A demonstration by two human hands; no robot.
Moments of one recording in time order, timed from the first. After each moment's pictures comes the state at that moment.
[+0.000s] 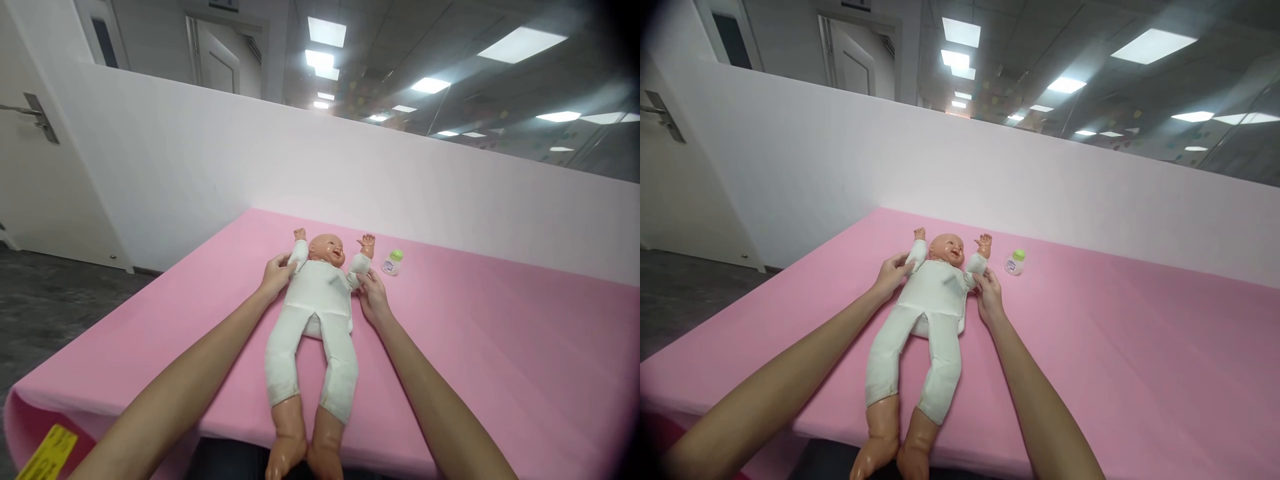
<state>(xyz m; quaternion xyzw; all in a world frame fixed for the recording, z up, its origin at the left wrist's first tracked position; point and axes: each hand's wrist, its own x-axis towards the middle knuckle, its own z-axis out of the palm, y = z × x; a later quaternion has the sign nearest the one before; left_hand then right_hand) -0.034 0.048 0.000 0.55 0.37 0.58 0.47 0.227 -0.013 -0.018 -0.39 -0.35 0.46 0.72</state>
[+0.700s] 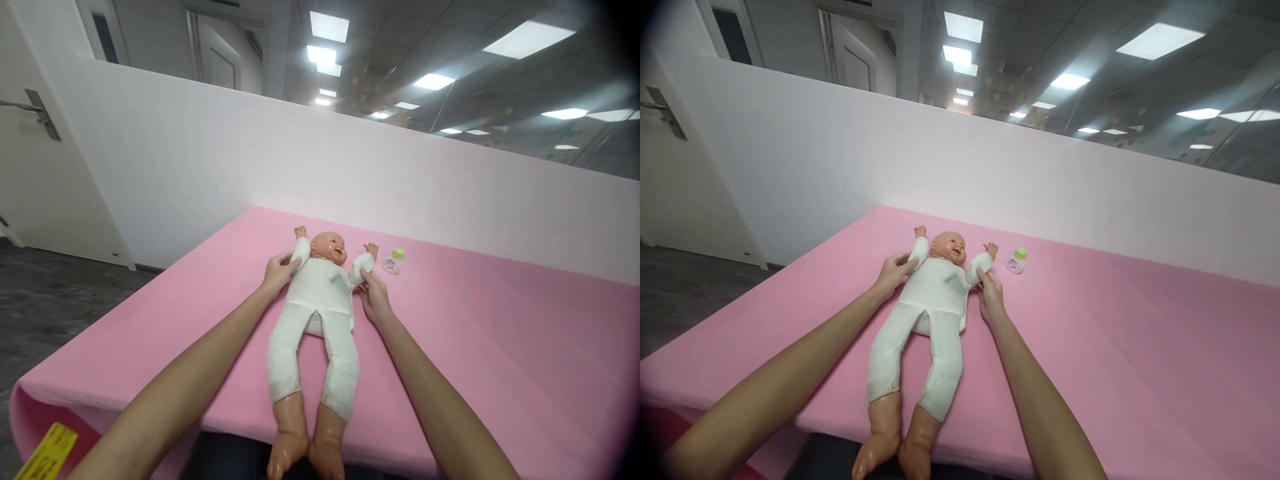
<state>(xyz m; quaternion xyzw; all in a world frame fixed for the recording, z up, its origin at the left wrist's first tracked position) -0.035 0.043 0.003 0.55 0.38 0.56 0.49 0.226 -0.013 -0.016 -0.42 -0.33 0.45 0.71</state>
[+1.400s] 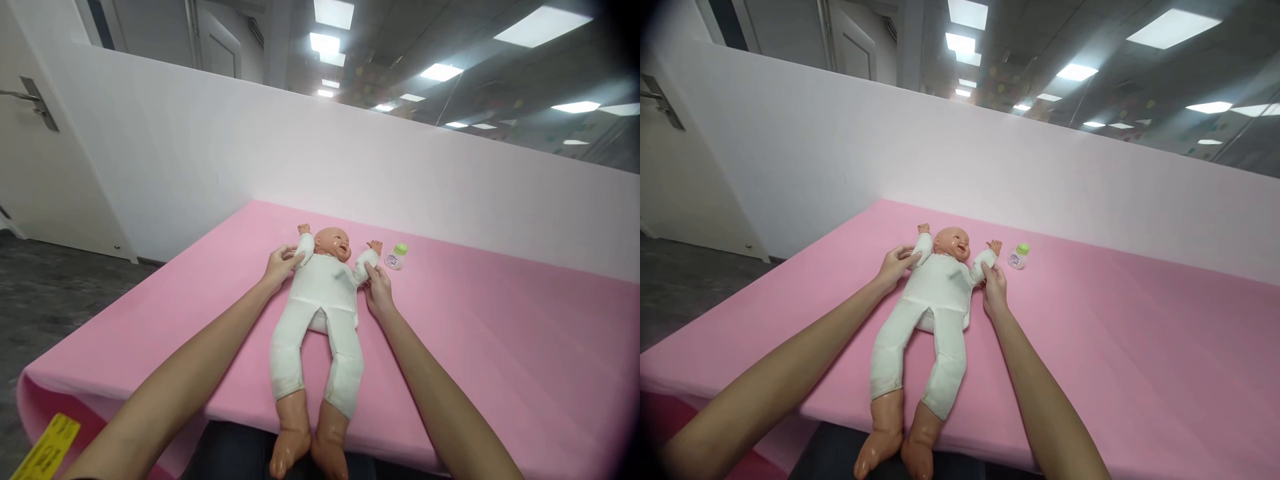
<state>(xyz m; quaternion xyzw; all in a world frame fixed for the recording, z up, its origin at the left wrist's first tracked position) -0.035 0.050 -0.002 0.54 0.38 0.56 0.50 0.230 -0.010 -0.021 -0.43 -0.31 0.41 0.74</state>
